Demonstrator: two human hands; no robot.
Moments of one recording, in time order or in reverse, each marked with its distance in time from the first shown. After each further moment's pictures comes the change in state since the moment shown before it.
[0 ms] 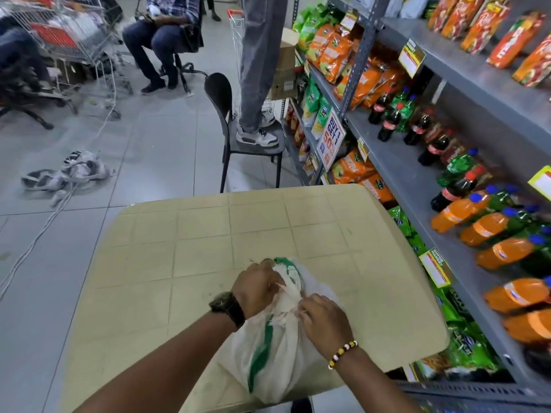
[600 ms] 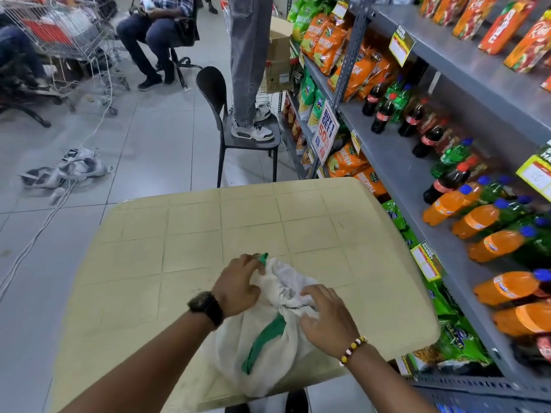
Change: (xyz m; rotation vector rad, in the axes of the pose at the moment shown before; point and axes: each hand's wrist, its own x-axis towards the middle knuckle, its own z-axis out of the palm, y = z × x) left_hand -0.005 0.004 0.006 -0.038 -0.052 -0.173; right_hand -0.014 0.051 -0.018 0.172 -0.076 0.086
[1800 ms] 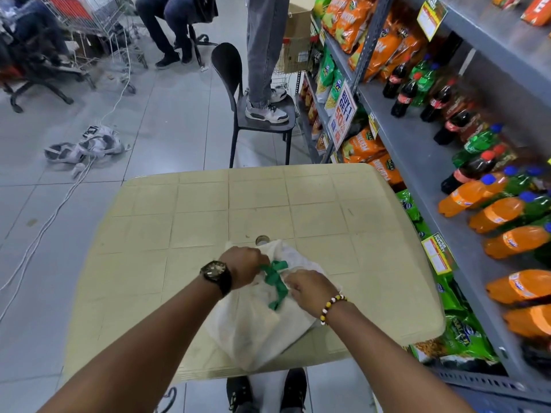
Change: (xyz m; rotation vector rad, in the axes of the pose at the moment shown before) left_hand 0.018 0.009 0.004 0.516 -0.189 0.092; right_hand 0.048 -0.001 0.012 -0.194 -0.384 -0.171
